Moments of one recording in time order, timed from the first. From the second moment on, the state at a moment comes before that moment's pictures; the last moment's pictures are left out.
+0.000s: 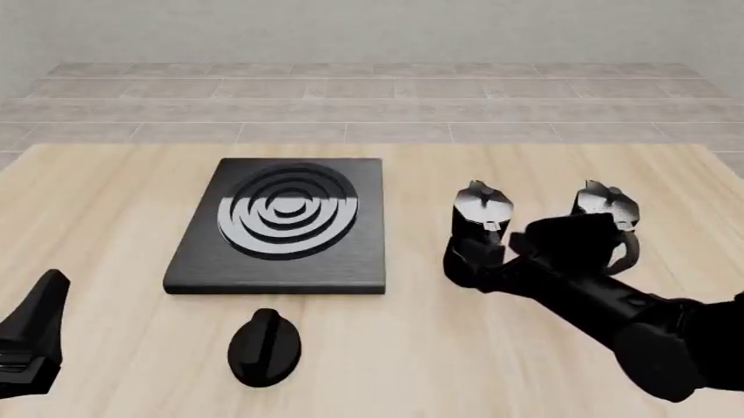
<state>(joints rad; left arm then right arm) 0.00 0.00 0.00 0.00 0.00 0.43 1.47 -0.33 -0.67 0.21</state>
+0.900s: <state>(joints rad) 0.00 0.00 0.00 0.00 0.00 0.40 1.52 -0.34 -0.74 0.18</state>
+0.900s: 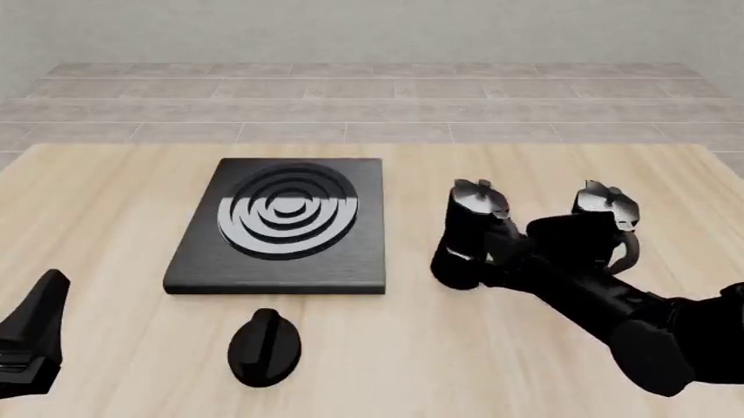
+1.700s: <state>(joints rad) 0.00 0.00 0.00 0.00 0.00 0.47 1.34 -0.43 -0.80 0.08</state>
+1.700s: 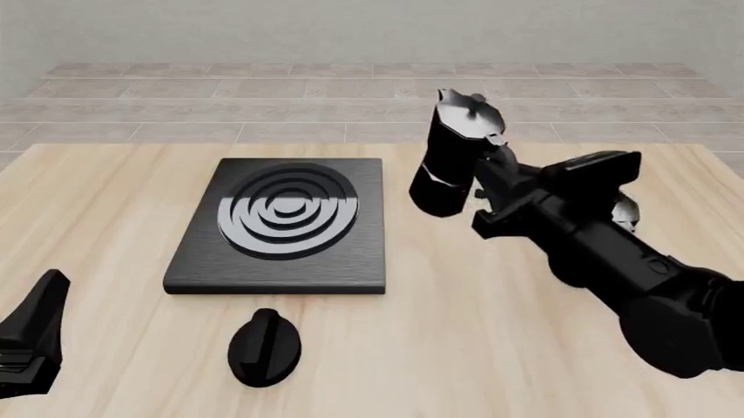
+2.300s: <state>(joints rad) 0.00 0.00 0.00 0.00 0.00 0.64 1.61 -0.83 -0.75 -0.01</state>
